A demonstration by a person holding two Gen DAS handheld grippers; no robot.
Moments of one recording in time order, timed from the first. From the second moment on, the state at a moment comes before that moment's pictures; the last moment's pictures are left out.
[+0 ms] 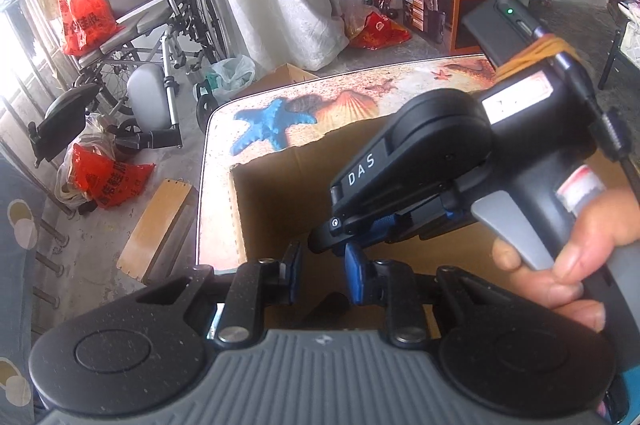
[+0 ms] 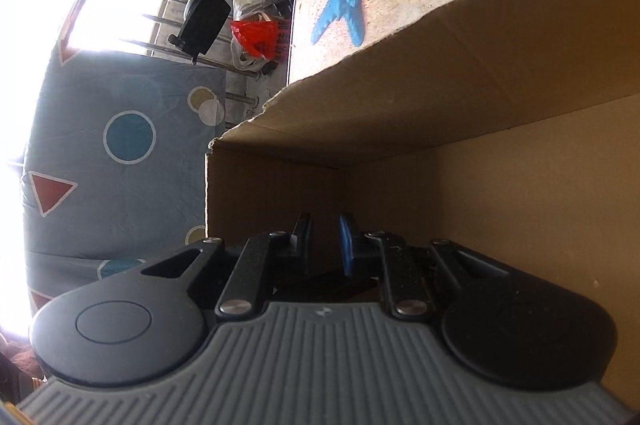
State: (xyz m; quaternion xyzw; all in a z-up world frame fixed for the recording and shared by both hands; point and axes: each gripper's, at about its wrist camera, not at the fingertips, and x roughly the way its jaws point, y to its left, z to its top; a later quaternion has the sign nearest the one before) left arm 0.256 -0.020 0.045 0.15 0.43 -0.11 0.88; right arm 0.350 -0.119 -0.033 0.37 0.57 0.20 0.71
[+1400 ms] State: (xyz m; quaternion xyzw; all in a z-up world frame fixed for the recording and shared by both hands) left arm 0.005 -0.060 0.008 0.03 0.37 -0.29 0.88; right arm -0.008 -0.284 0.009 0.43 0.40 0.19 0.79
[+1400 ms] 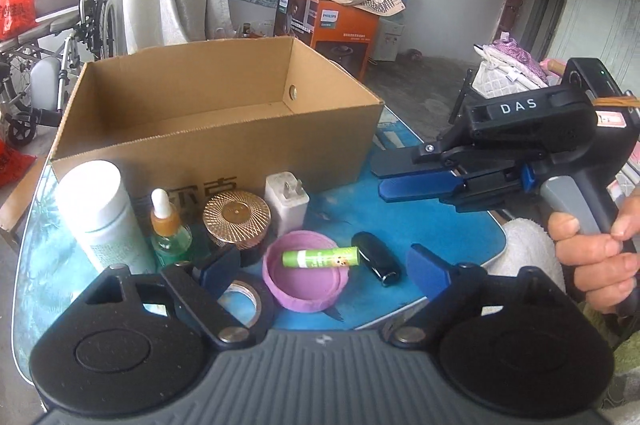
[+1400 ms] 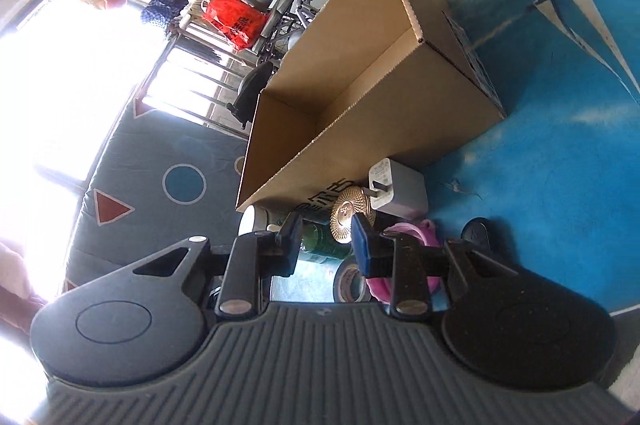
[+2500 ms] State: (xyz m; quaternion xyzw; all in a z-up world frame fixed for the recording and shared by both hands) left arm 0.049 -0.079 -0.051 0.01 0.45 -0.31 0.84; right arm 0.070 -0.219 0.002 0.27 0.53 0.20 0.78
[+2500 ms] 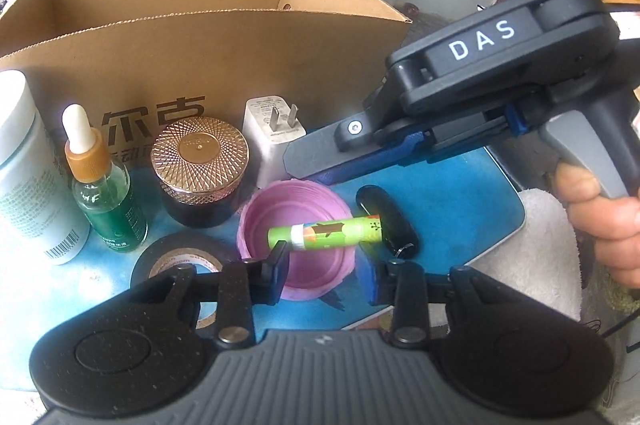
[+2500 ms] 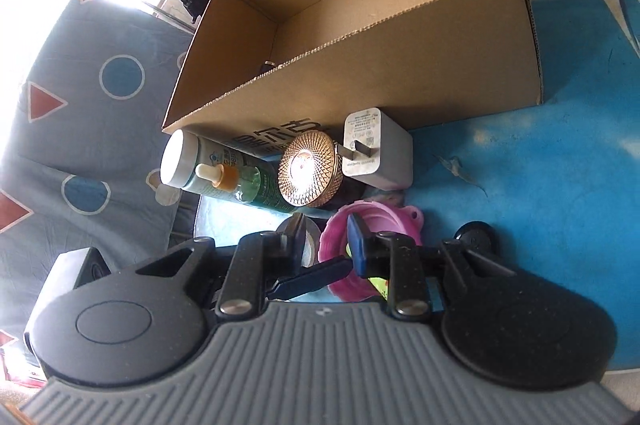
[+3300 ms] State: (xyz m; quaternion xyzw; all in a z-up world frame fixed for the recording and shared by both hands) left arm 0.051 -0.046 -0.043 -0.01 0.44 -0.31 0.84; right arm 0.101 -0.182 -0.018 0.12 0.64 0.20 0.73
